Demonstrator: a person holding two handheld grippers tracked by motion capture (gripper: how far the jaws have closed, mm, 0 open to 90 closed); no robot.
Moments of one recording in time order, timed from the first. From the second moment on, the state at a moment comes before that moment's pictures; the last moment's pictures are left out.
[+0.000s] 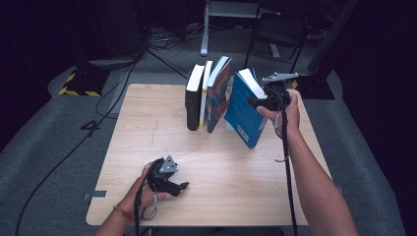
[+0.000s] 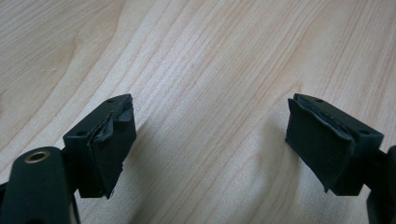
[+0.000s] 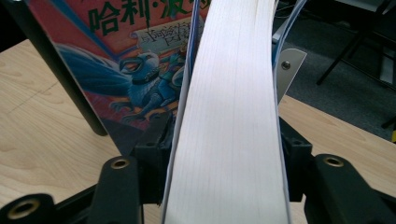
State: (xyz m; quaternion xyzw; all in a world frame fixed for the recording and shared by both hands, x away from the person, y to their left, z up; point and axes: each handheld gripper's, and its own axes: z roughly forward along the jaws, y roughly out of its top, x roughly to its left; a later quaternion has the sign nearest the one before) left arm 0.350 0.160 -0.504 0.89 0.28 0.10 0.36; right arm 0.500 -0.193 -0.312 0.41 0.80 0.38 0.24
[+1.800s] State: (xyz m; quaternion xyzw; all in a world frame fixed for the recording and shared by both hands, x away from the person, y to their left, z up) left arm 0.349 0.160 -0.504 0.89 0.27 0.10 0.36; right arm 0.564 -0.164 -0.303 0.51 0.73 0.36 0.29
